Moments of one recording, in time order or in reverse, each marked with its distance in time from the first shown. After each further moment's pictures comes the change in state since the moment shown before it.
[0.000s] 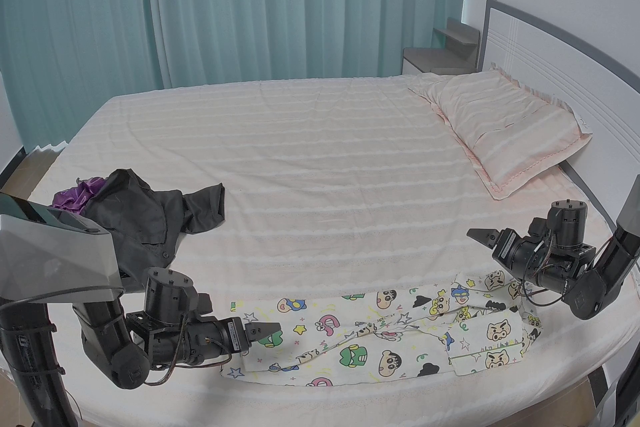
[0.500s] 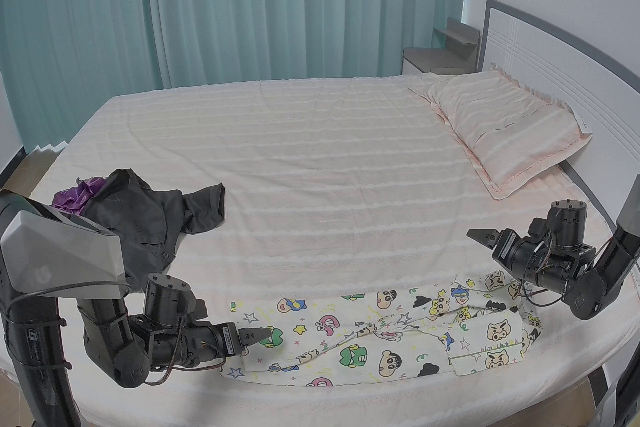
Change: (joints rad) left arm 0.044 0.058 0.007 -0.004 0.009 0.038; right arm 0.000 0.001 0.000 0.000 0.000 0.000
